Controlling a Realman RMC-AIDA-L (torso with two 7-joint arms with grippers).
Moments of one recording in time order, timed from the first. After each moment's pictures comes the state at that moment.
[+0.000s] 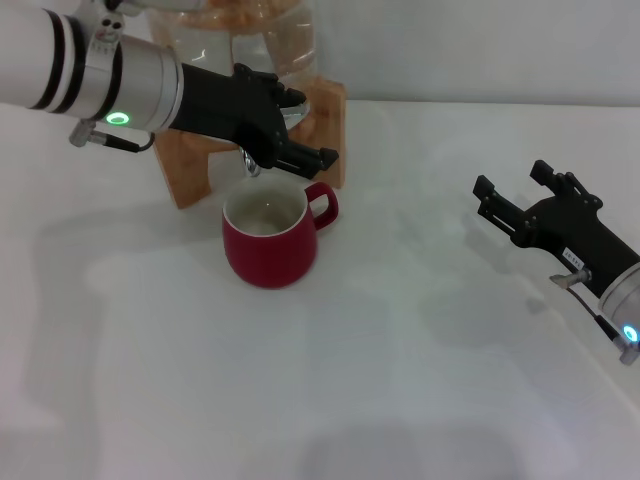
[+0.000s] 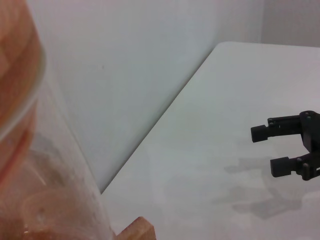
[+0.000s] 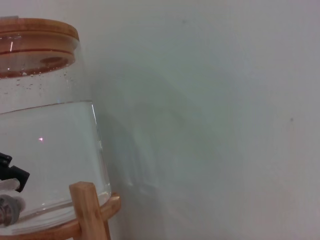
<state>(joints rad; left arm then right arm) -0.75 -2.08 1.06 1.07 -0.90 -1.31 1.32 0.49 2.03 0.58 0.33 -2.32 -1.02 0.37</state>
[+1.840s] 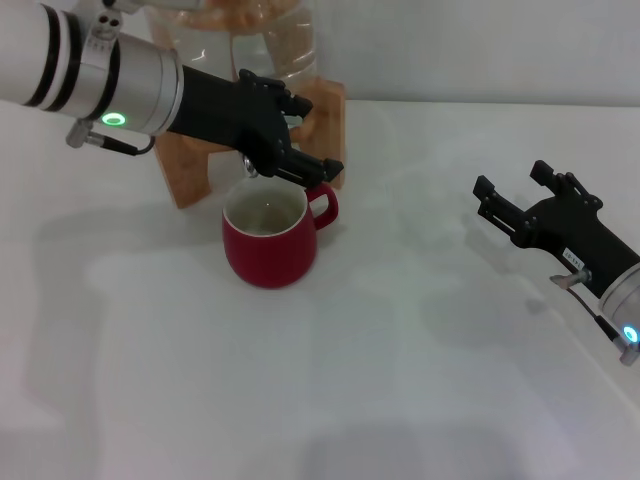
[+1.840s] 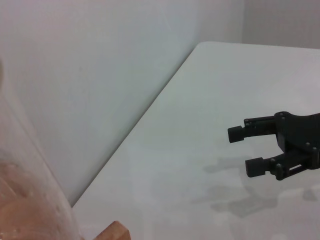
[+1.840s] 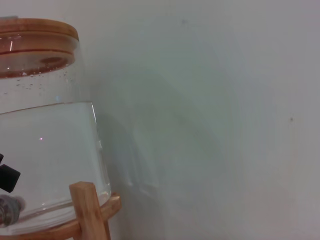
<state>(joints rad) -0.75 -2.08 1.06 1.11 -0.90 -1.39 1.30 0.49 2.03 0.58 0.33 -2.32 -1.02 0.37</state>
